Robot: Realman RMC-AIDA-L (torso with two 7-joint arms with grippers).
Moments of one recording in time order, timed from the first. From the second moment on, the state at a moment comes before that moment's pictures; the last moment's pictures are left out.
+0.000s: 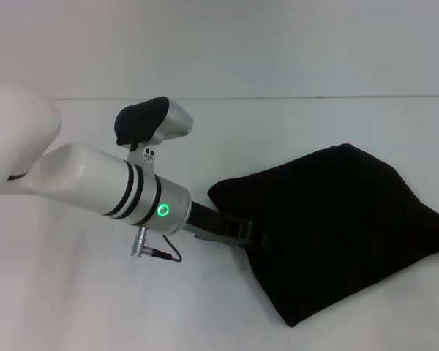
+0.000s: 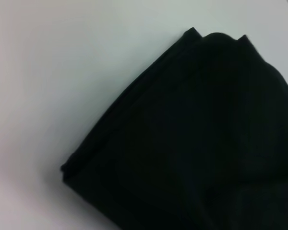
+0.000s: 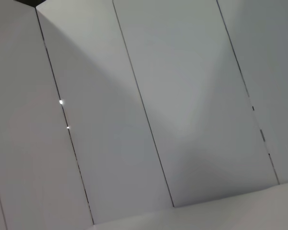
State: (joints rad) left arm -0.88 -2.17 1.07 0.50 2.27 1.09 -2.47; right arm 0.22 2.09 -0.10 -0.23 -1.70 -1.66 0.81
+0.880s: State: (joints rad) left arm -0.83 -2.16 1.06 0.50 2.20 1.15 -2.36; right arm 0.22 2.09 -0.11 -0.22 -1.71 -1.67 0.81
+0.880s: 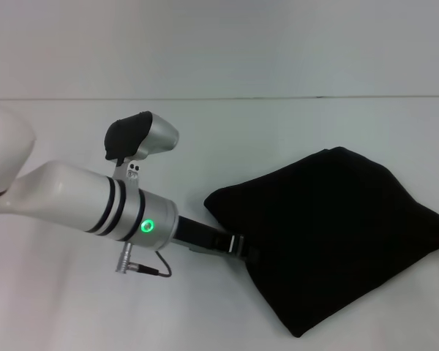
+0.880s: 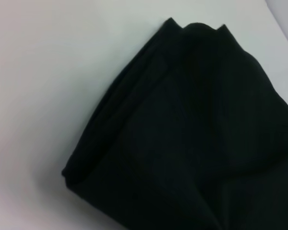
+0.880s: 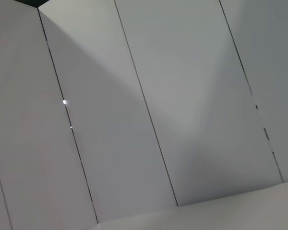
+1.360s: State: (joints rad) left arm -0.80 -2.12 1.04 0.56 2.24 1.20 -2.30; right arm 0.24 2.09 -0.12 -0.22 -1.71 -1.59 0.81
